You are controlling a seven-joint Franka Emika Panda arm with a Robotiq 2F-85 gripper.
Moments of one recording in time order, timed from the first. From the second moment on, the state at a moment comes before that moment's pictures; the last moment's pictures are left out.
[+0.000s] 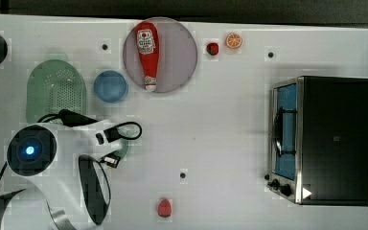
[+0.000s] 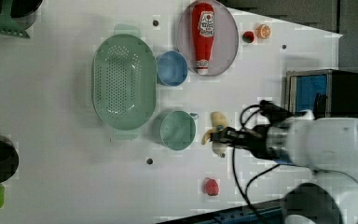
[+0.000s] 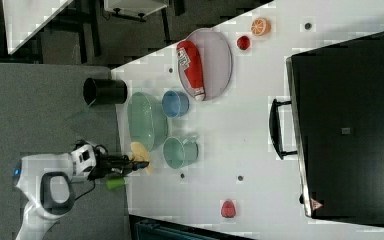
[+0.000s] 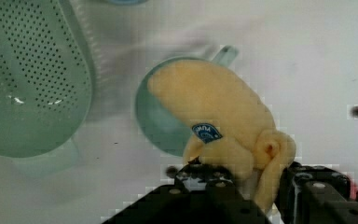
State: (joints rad) arm 0.04 -0.05 0.43 -2.28 0.08 0.58 -0.02
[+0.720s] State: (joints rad) arm 0.02 0.10 0.43 -2.38 0.09 0.73 0.05
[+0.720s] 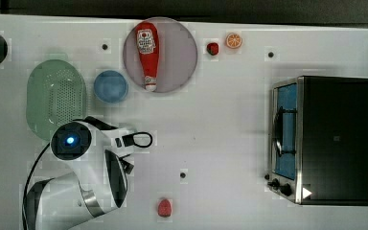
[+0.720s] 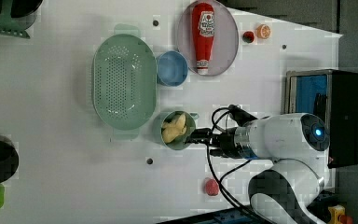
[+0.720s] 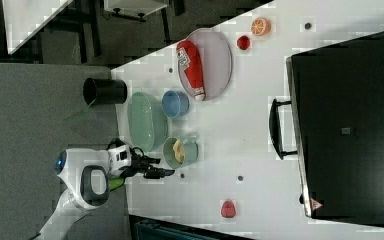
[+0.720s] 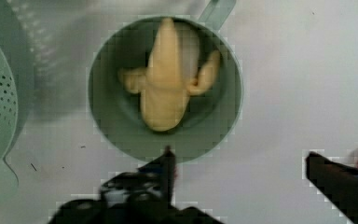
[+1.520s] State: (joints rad) arm 0.02 -0.04 0.22 -2.25 0.10 0.61 0.05
